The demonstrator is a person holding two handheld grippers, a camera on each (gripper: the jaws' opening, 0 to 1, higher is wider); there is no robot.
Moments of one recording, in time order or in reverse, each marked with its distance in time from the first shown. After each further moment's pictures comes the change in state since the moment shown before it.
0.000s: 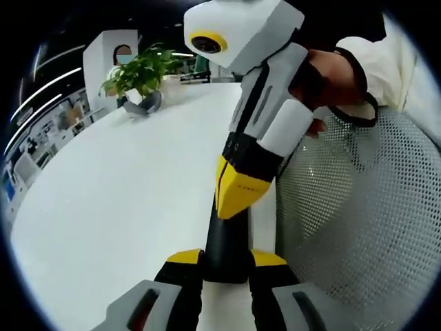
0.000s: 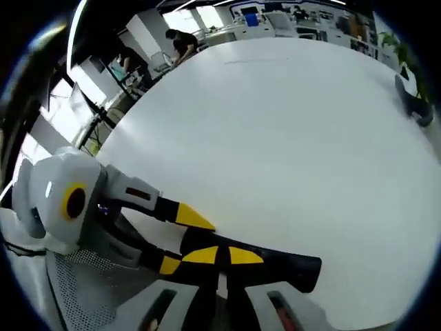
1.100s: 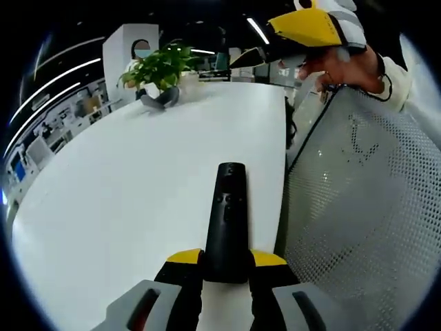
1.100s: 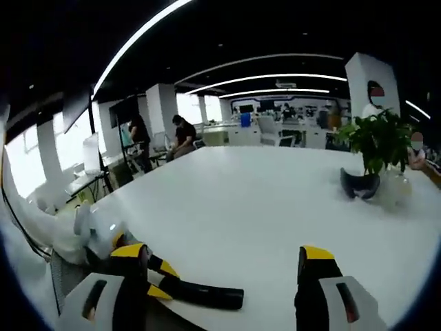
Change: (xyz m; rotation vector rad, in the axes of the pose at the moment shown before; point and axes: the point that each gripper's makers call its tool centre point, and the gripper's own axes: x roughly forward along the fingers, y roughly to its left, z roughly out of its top) left arm 0.001 -0.004 0.003 -0.079 0.015 0.087; right arm -0.126 -0.030 0.048 -0.184 -0.587 -0.171
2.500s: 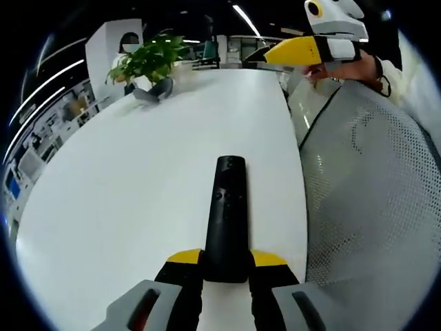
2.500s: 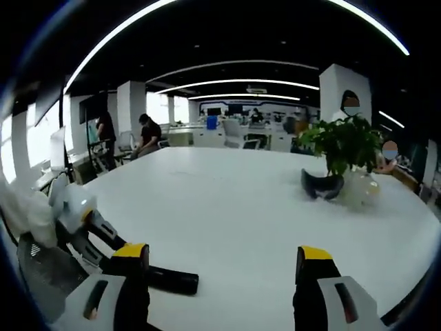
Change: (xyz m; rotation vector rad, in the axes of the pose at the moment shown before) left arm 0.003 0.044 0.002 0.081 0.099 -0.056; right arm -0.004 -0.058 -0.011 -0.019 -0.018 -0.248
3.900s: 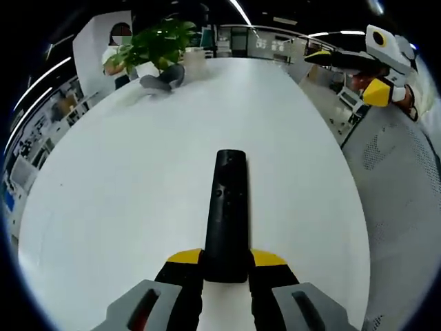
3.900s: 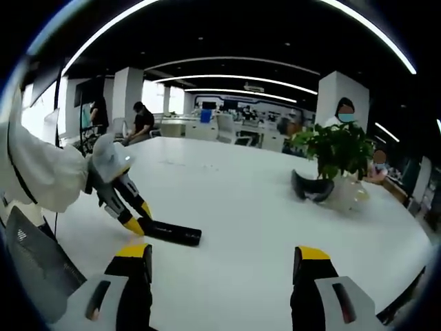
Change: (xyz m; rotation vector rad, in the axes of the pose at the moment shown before) left arm 0.020 0.101 0.015 0.053 0.096 -0.058; right arm 0.003 -0.012 -0.007 -0.076 0.039 -0.082
